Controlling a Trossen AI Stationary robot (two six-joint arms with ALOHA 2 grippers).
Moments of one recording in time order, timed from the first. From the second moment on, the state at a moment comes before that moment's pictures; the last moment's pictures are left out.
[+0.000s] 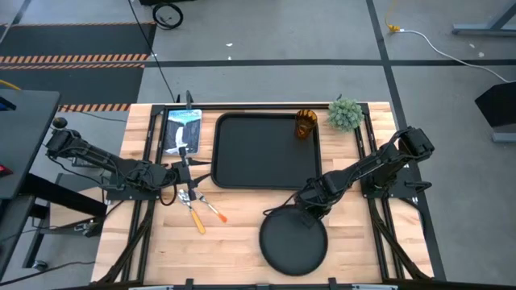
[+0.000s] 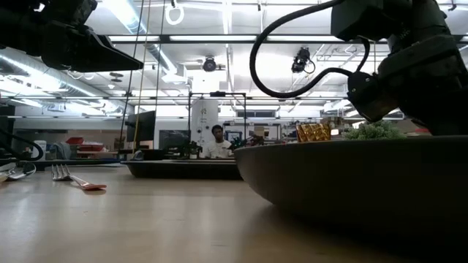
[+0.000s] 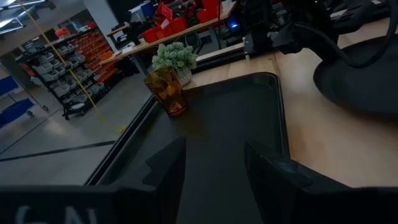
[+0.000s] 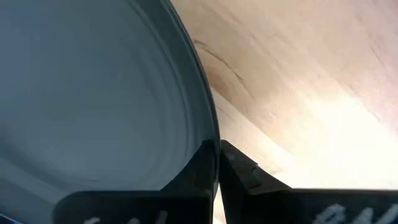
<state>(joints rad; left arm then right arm) -0.34 0.66 0.20 0.29 -0.66 0.25 0.32 1.62 0.87 -0.67 -0.27 1.22</state>
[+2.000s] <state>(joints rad) -0.34 0.66 0.20 0.30 -0.66 0.21 -0.54 1.24 0.66 -0.60 -0.24 0.89</state>
